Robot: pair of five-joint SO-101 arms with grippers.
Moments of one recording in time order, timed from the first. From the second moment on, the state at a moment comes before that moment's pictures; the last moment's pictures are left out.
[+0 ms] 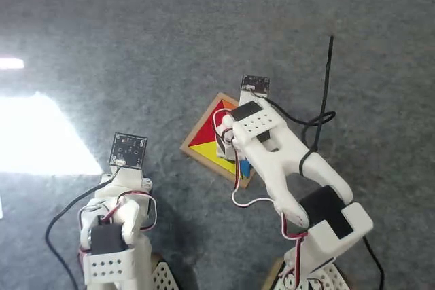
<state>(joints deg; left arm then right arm) -13.0 -102.9 97.3 72.0 -9.0 -33.8 7.2 22.3 65.8 -39.5</state>
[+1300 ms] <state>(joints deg) -13.0 -102.9 97.3 72.0 -9.0 -33.8 -7.4 36.9 52.5 -42.4</state>
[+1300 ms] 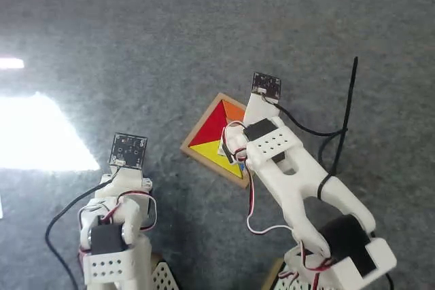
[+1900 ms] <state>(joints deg) -13.0 -102.9 97.3 72.0 -9.0 -35.7 -8.1 38.8 52.5 -42.4</state>
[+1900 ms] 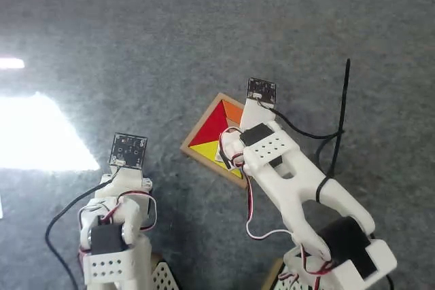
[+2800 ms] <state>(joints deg) -13.0 -102.9 97.3 72.0 -9.0 -45.0 -16.4 38.8 52.6 -44.4</state>
